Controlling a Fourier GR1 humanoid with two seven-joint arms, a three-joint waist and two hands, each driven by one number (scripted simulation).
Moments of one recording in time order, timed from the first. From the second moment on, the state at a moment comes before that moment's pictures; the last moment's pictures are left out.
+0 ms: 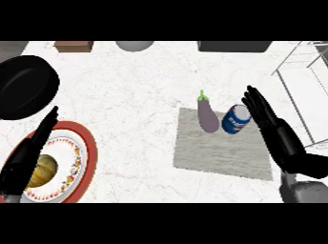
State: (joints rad) left arm 0.04 0.59 -0.28 -1.61 0.10 0.24 0.00; right arm -0.10 -0.22 0.12 -1.57 -0.12 0.12 -0.16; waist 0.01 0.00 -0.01
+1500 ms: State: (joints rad) left arm -0.06 0.37 -0.15 -1.36 0.36 0.17 0.23; right arm 0.19 -0.30 0.02 -2.18 0.44 -0.26 0.88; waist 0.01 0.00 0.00
